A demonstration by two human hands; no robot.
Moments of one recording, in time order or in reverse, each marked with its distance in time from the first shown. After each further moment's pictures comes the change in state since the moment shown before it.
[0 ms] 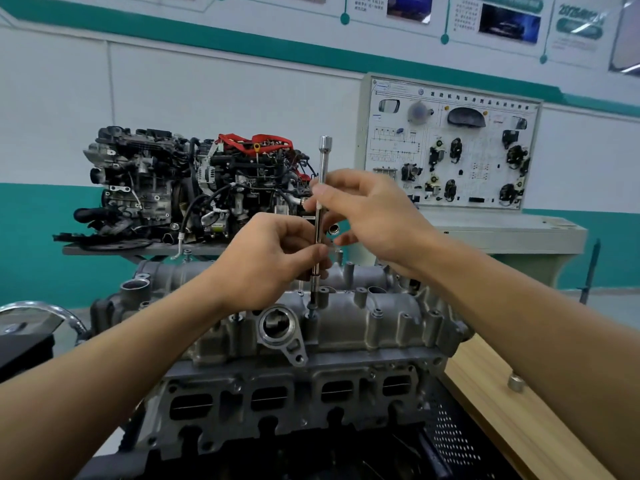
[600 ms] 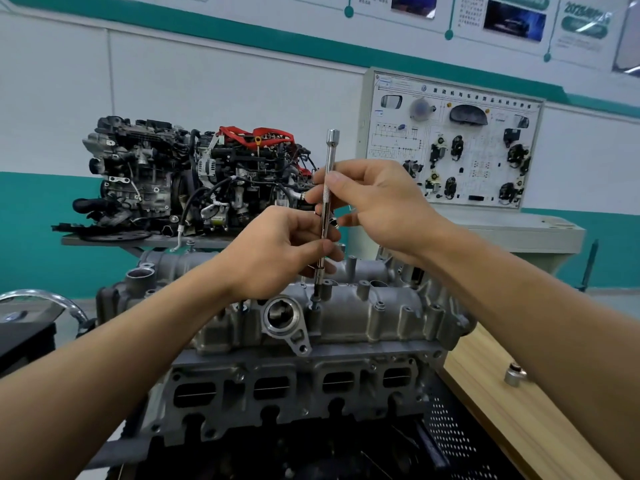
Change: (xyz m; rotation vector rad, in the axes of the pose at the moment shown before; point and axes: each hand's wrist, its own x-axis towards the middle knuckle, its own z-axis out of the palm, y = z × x) left_hand -0.002 0.008 0.001 0.019 -0.082 -0.036; right_hand 0.001 -0.004 0.000 -0.003 0.030 -0.029
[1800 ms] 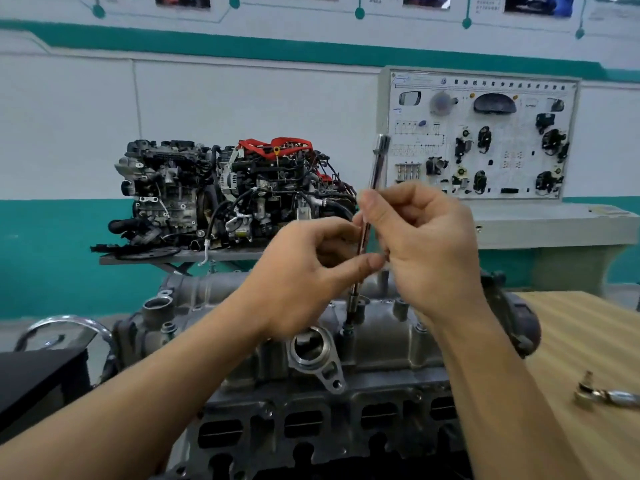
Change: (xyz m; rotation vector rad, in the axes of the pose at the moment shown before) left_hand 0.003 -0.007 0.005 0.073 0.061 0.140; right_hand -0.022 0.035 0.025 0.309 0.340 -0.200
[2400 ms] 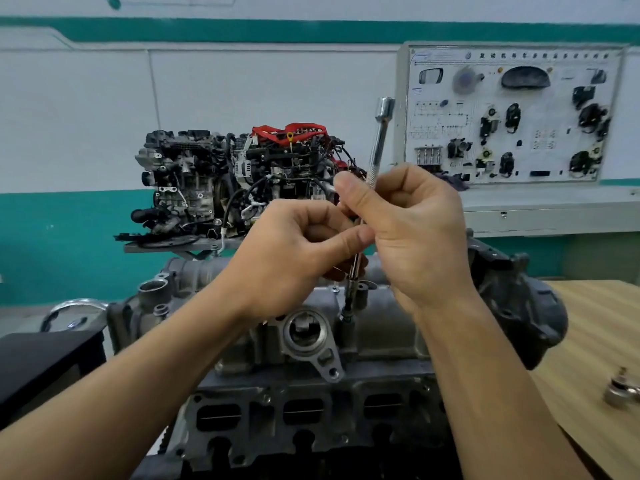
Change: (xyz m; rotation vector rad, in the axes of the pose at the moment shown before) left_hand -0.003 0.002 -0.001 -0.120 0.047 -0.059; right_hand -0.001 0.008 0.012 0.220 0.024 0.115
